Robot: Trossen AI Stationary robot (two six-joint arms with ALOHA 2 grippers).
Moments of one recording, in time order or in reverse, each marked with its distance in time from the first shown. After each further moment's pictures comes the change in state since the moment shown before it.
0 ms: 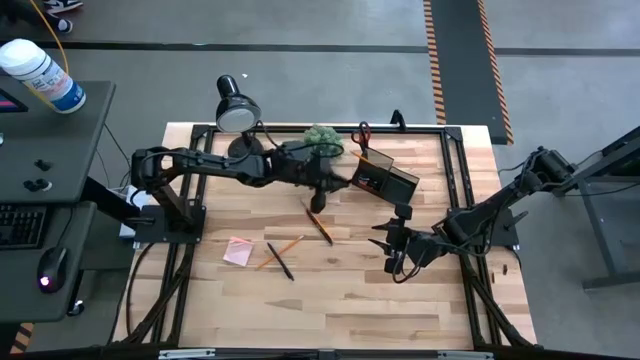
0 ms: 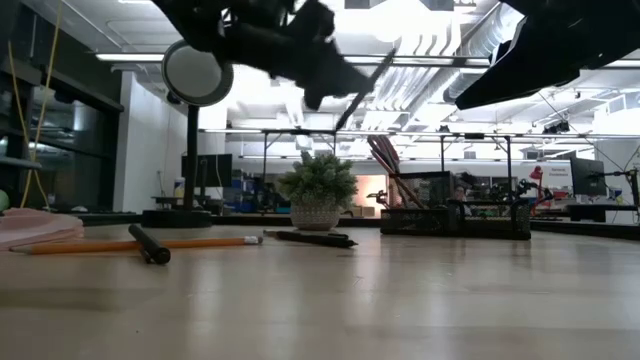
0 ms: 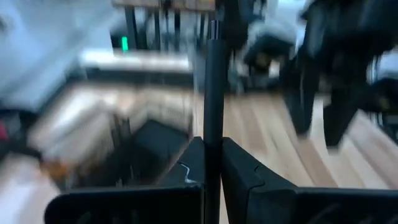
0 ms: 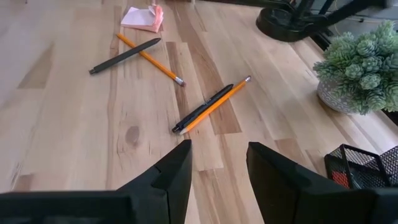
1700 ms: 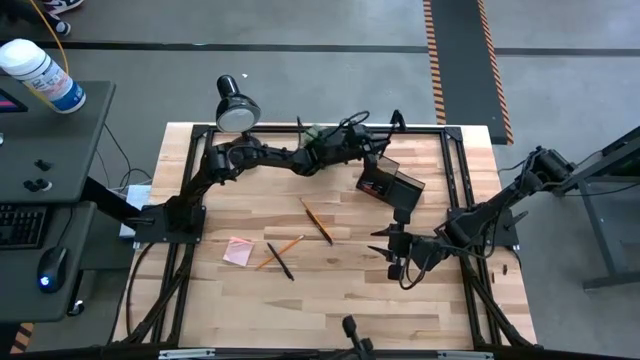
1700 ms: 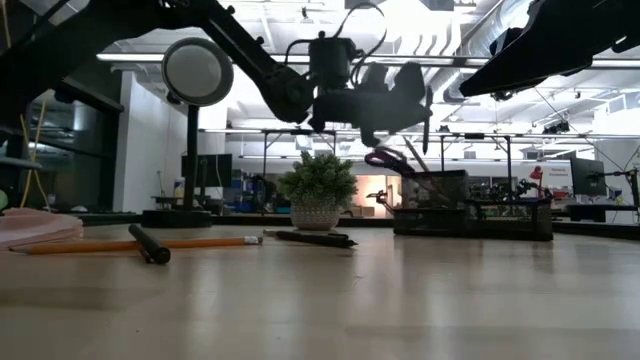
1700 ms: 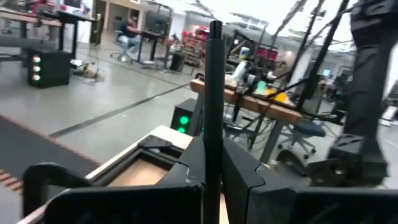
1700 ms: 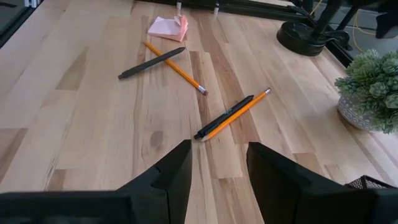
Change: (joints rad) left arm 0.105 0.596 0.524 0.430 -0.214 -0.266; right arm 0.038 0.000 0.000 0.052 -0.027 -0.053
